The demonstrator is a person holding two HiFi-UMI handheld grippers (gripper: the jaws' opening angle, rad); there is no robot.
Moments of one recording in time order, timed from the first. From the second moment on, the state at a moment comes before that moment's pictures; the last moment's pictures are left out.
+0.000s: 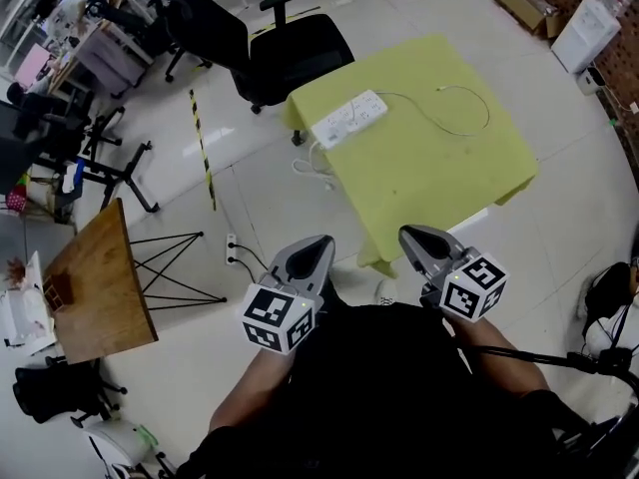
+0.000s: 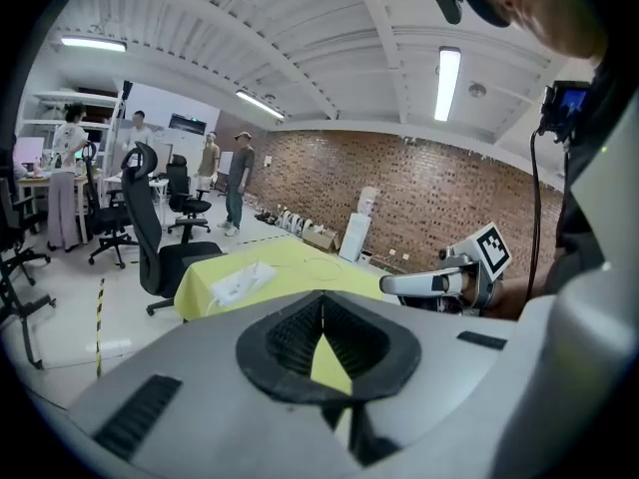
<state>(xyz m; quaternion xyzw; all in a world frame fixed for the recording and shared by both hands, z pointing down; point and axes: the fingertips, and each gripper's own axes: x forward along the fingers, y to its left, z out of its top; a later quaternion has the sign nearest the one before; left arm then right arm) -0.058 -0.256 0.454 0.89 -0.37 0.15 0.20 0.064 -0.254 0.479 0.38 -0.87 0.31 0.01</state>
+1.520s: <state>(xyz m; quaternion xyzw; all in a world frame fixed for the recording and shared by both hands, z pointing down) -0.112 -0.526 0.542 0.91 -0.21 0.27 0.24 0.027 -0.515 0.602 0.51 -0.77 0.36 0.13</state>
